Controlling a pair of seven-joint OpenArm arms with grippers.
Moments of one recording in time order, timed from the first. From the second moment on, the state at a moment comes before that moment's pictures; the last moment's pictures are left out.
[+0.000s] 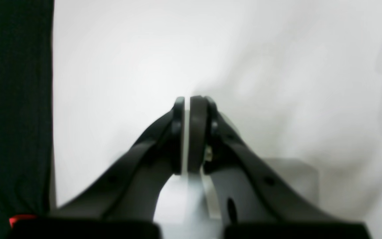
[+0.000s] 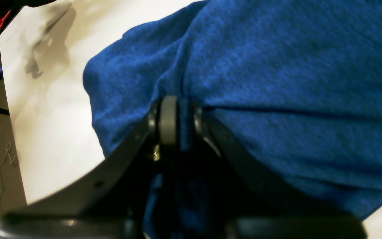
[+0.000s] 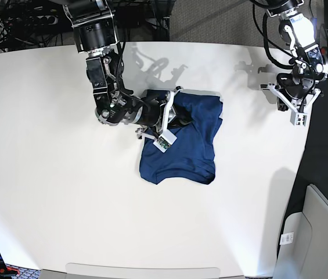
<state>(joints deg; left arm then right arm) 8.0 -7.7 -31.9 95.7 -6.8 -30.1 50.2 8.3 -2.8 -10.4 73.2 14.8 40.9 -42.4</state>
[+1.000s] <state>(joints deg) 8.2 -7.9 -31.9 97.1 -6.8 -30.1 50.0 8.3 9.7 10.1 78.7 13.0 40.2 -44.4</state>
